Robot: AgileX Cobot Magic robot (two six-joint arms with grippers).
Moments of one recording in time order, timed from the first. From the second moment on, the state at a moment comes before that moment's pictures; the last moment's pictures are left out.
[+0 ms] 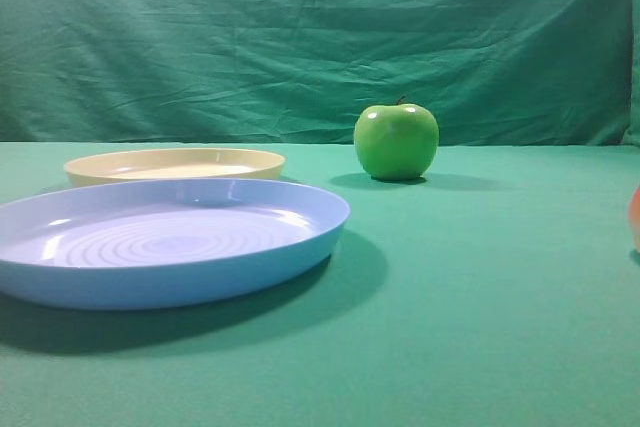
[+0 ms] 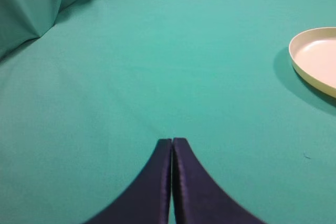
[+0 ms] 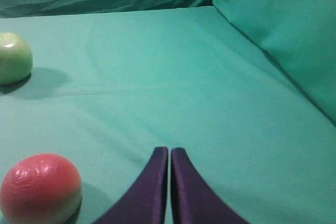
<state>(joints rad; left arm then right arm) 0.06 -0.02 0.01 0.32 0.38 -0.33 0.01 0.00 0.01 -0.01 0.39 -0.01</state>
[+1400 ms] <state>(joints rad) 0.06 -0.02 0.01 0.32 0.38 -0.33 0.26 0.97 -0.79 0.08 1.18 -0.16</state>
